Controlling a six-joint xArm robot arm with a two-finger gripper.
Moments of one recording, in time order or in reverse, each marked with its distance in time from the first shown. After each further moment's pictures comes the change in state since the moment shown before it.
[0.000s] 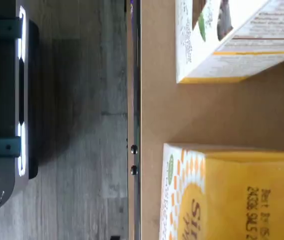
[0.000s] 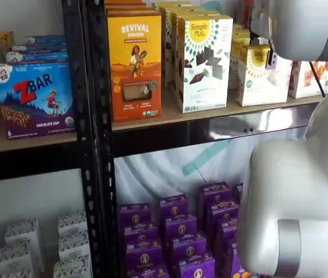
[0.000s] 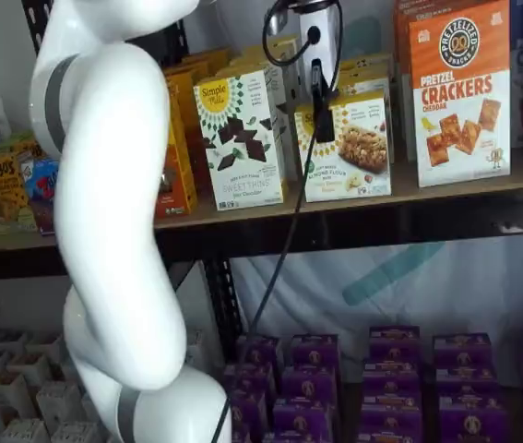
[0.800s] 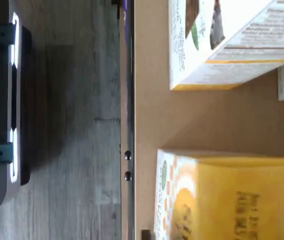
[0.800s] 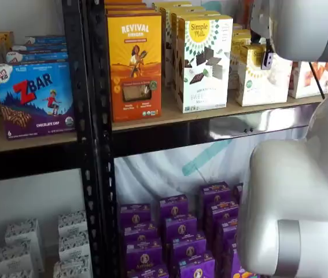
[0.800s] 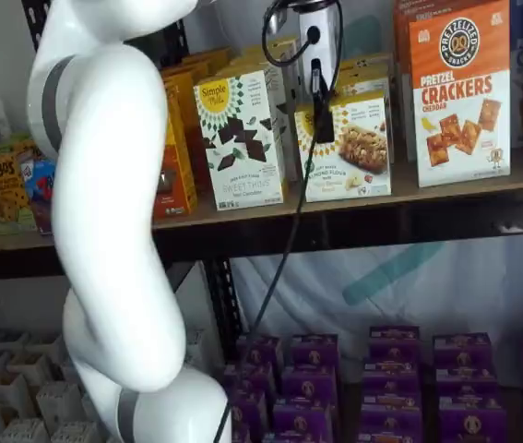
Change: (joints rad) arm -0.007 -0.012 0.011 0.025 -0.016 -0.005
